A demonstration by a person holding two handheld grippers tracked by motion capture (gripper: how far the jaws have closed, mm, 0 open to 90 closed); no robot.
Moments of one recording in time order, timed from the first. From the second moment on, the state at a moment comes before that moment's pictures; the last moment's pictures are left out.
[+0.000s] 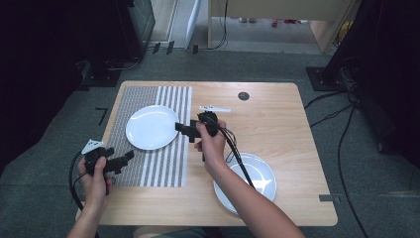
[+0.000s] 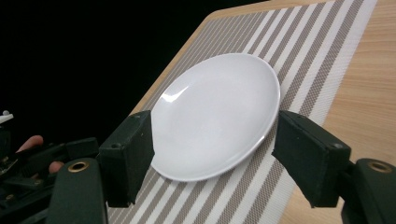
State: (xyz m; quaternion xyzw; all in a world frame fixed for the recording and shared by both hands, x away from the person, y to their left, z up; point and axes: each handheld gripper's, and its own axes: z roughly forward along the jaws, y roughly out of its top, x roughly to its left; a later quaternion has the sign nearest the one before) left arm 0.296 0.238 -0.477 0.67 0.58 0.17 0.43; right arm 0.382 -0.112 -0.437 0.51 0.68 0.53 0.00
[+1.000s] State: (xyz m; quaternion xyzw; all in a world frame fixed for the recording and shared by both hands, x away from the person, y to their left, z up) left arm 0.240 0.254 -0.517 0.70 0.57 0.22 0.37; right arm 0.327 -0.208 -0.428 0.48 0.69 0.54 0.05
